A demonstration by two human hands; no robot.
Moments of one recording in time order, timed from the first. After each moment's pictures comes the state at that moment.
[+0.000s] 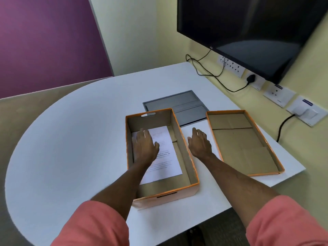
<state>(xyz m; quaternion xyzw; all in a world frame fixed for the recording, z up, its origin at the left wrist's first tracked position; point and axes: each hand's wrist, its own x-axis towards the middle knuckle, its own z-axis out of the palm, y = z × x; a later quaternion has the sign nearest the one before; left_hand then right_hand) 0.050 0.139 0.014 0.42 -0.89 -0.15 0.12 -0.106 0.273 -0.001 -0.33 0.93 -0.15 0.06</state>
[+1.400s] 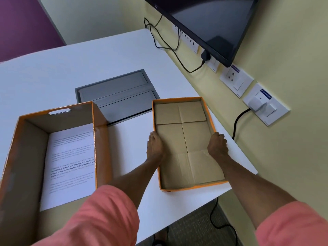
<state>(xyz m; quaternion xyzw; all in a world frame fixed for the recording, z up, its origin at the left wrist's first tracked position) -0.254 0.312 -0.105 0.43 -0.83 -0.36 -0.05 -0.390 0.471 -0.085 -0.09 0.98 -0.06 0.13</state>
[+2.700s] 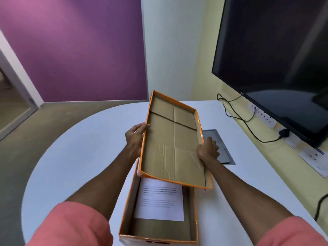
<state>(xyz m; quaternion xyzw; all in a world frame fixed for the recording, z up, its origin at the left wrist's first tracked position) 0.027 0.054 0.133 0.43 -0.41 -0.67 0.45 -0.174 0.184 0.097 -0.25 0.91 -0.30 0.12</state>
